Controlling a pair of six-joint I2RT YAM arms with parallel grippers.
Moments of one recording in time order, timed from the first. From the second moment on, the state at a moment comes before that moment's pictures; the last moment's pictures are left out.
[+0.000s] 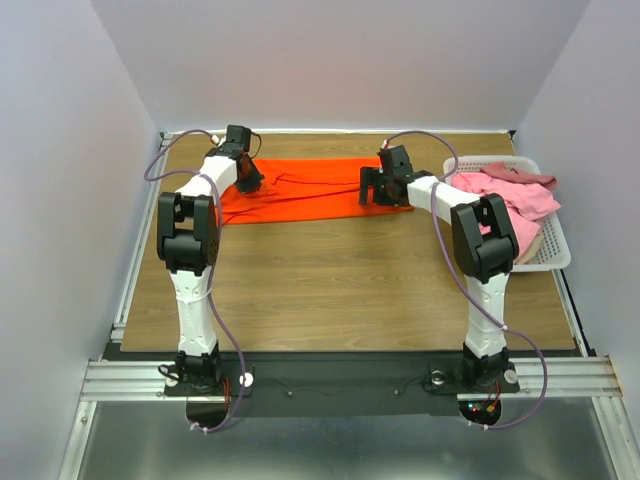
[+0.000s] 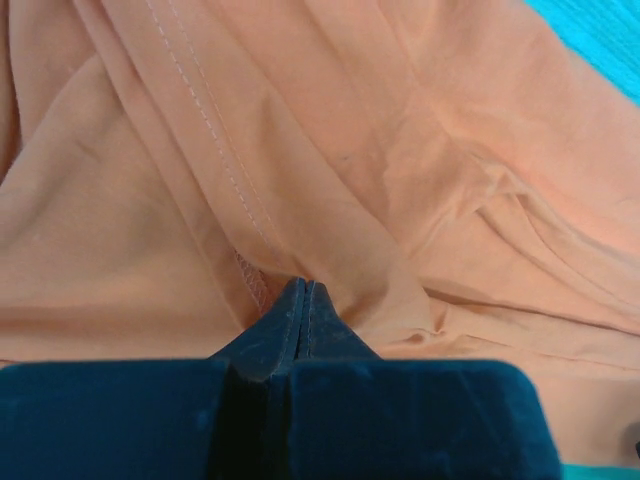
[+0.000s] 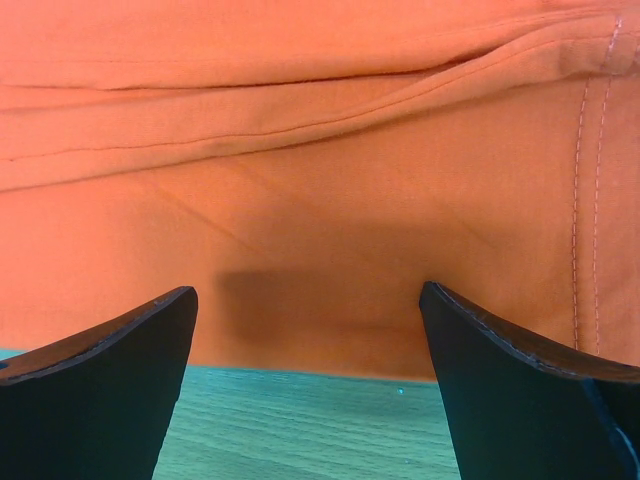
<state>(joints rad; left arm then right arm) -0.14 2.17 1.74 -0.54 -0.08 -0.65 0.35 2.12 1.54 -0.28 0.08 0.34</state>
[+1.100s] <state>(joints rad) -0.16 2.38 2.16 -0.54 0.02 -0.31 0.35 2.09 1.49 -0.26 0.11 0.34</state>
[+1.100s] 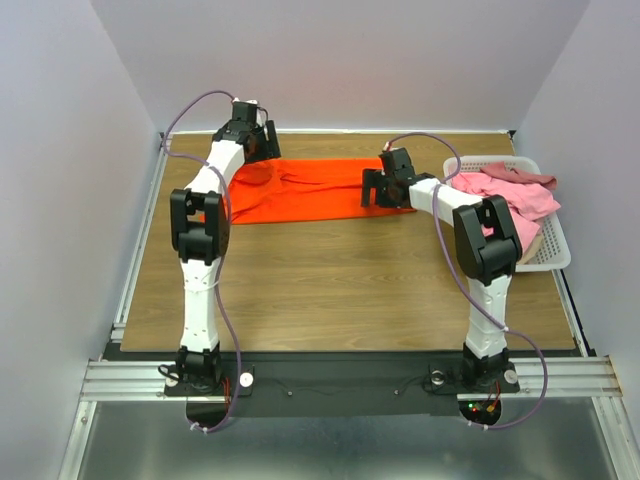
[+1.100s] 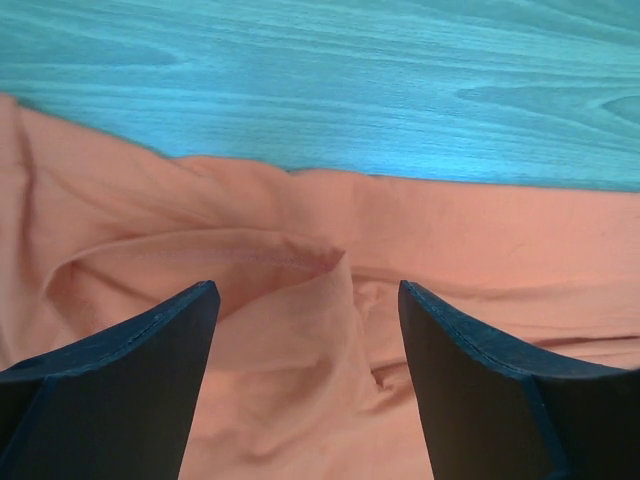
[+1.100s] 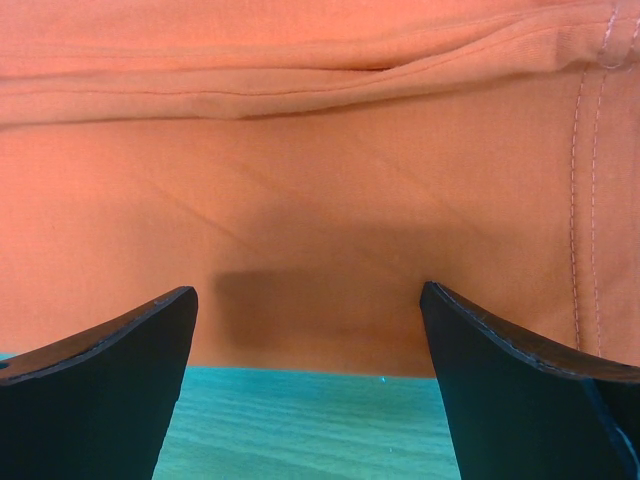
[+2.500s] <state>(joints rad) -0.04 2.27 1.79 -0.33 0.01 -0.56 0.40 2.02 1.34 -0.14 0.16 0.45</state>
